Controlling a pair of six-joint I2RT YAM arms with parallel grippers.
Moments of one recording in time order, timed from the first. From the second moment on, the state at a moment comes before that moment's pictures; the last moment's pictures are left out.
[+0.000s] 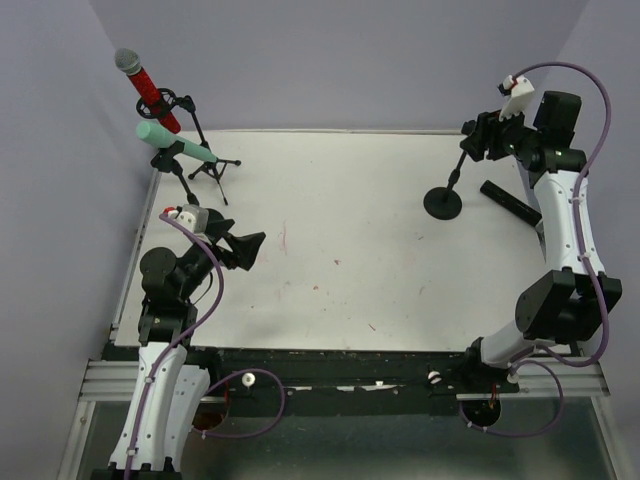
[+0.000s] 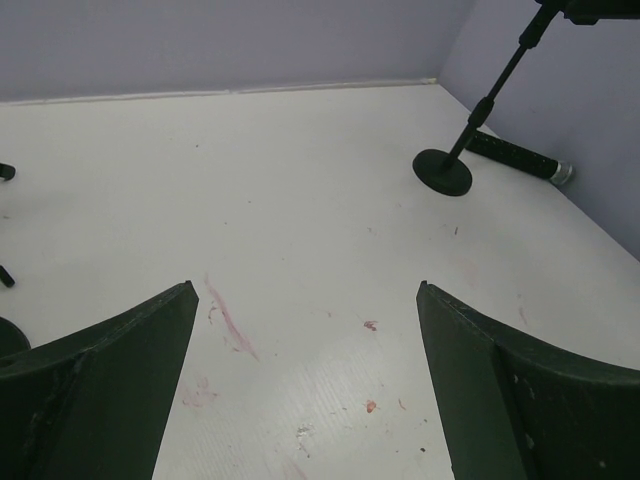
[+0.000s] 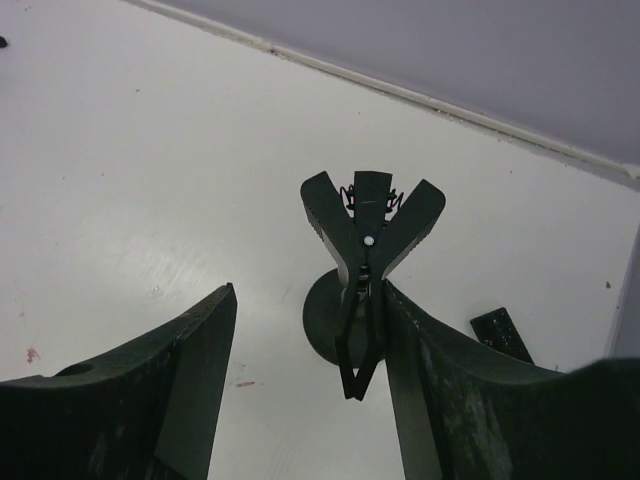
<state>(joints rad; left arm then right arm) -0.04 0.51 0.50 0.06 0.54 -0.30 -0.18 1.56 1.61 -0.52 -0.56 -0.25</state>
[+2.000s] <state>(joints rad) -0.04 0.51 0.46 0.19 0.73 -0.34 0.34 1.43 1.54 -0.93 -0.98 -0.75</state>
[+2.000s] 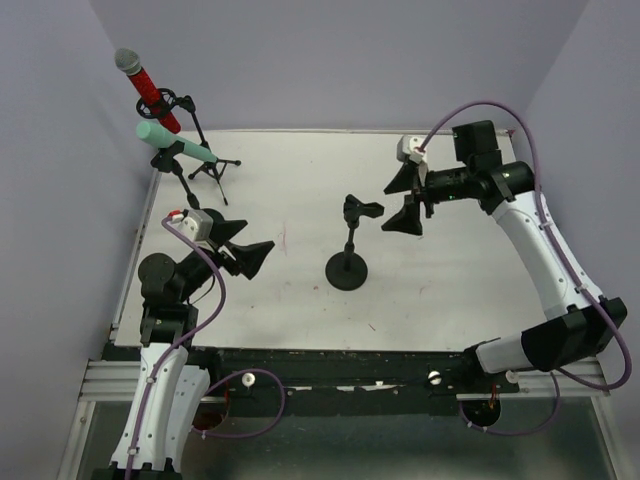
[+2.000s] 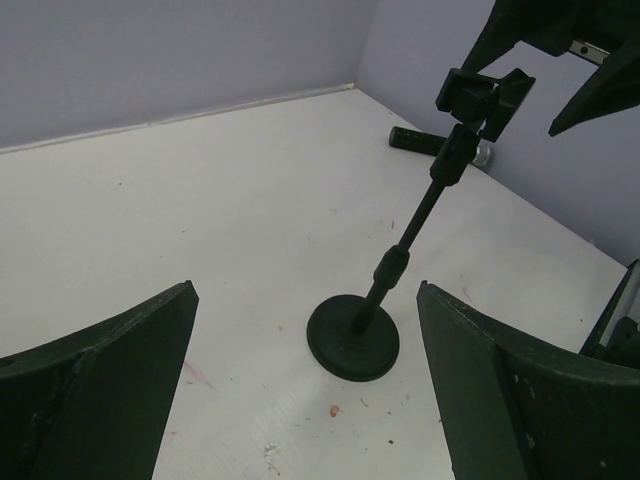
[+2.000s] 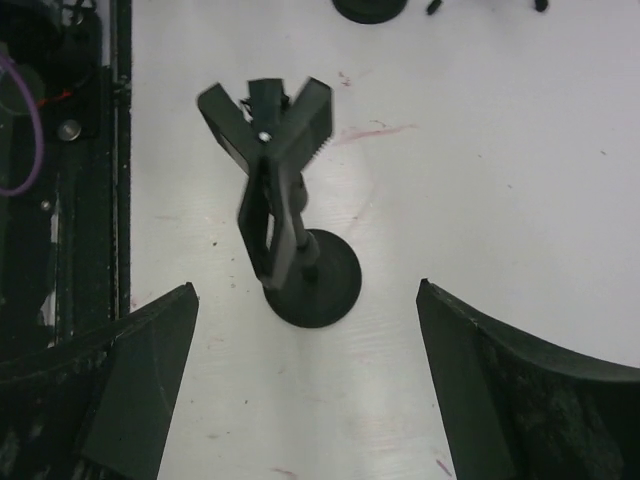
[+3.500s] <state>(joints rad) -0.04 0.48 0.46 0.22 0.76 -0.36 -0.20 2.47 2.21 -0.90 0.11 -0.97</state>
